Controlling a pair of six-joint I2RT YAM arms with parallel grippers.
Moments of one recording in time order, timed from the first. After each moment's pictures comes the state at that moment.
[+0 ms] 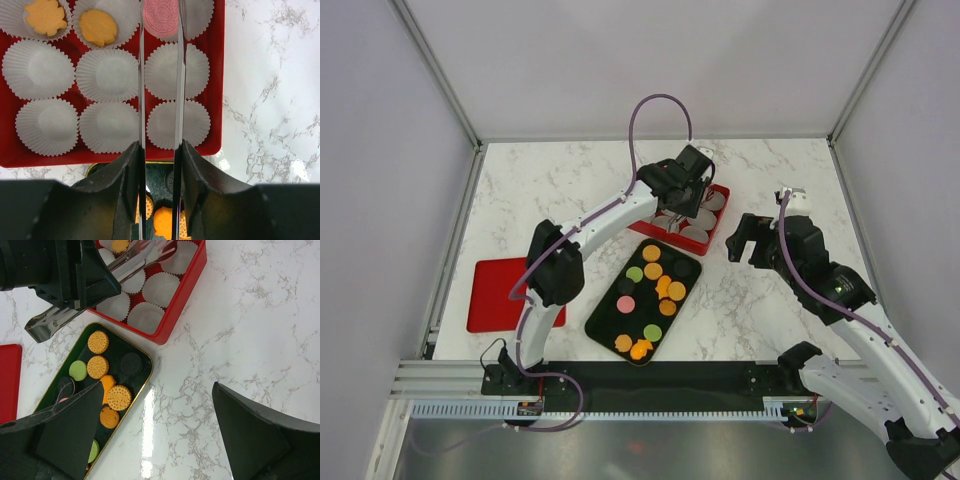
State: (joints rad) left arm -0.82 2.17 2.06 -0.78 -0.17 -0.32; right arm 0.52 0.79 0.91 -0.65 0.25 0.50
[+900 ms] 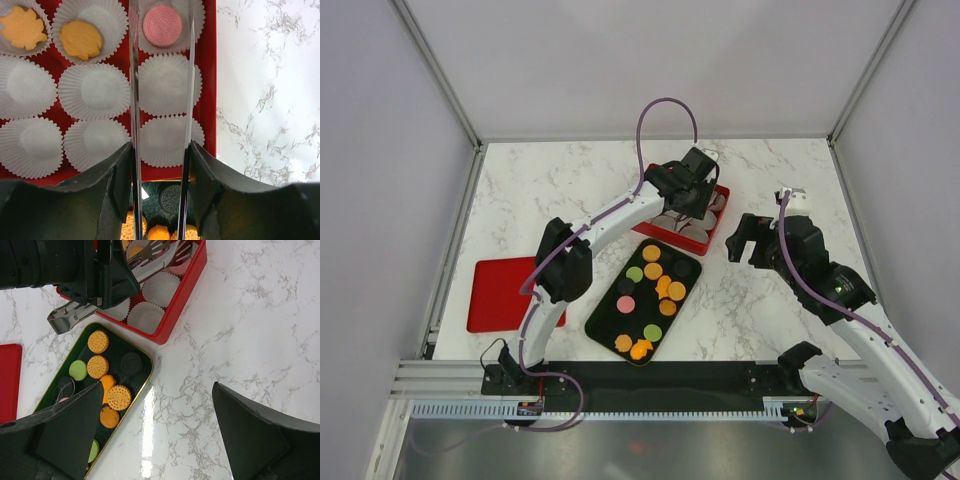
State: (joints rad) left arm -0.83 2.25 2.12 -0.74 -0.15 -0.31; right arm 0.52 0.79 0.91 -0.65 0.25 0.50
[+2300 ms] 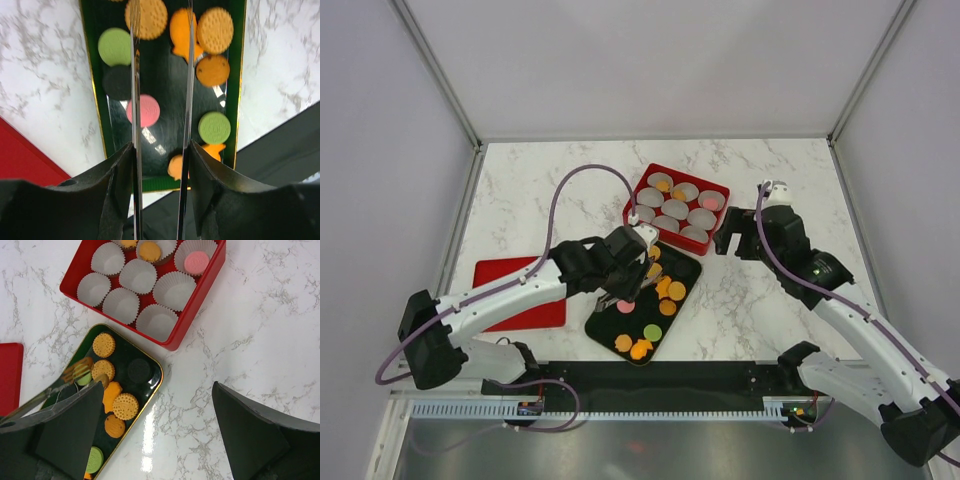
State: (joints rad) left arm -0.95 1.34 1.12 -0.77 -0.15 -0.35; right arm 0.52 0.91 0.89 -0.53 0.21 0.49
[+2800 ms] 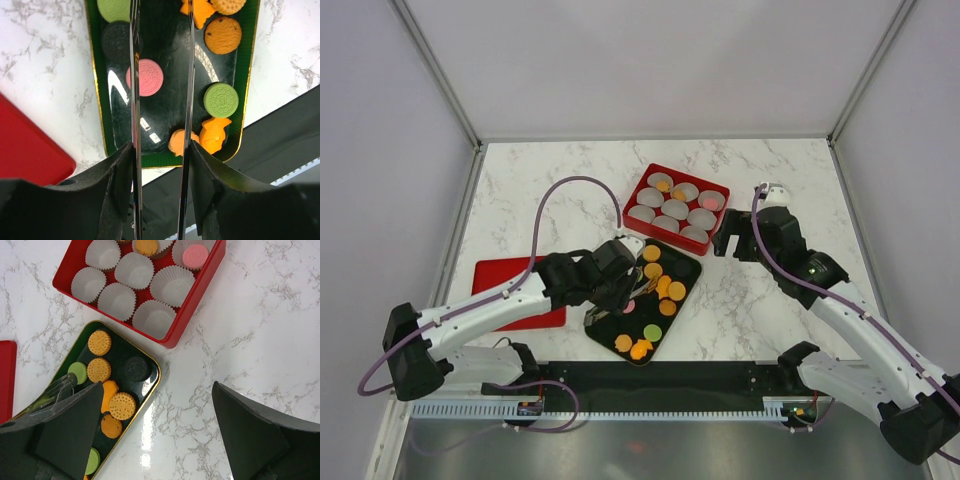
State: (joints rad) left arm -1.01 1.21 0.99 -0.82 -0.16 -0.43; right arm 0.52 0.93 0.87 -0.51 0.21 0.49
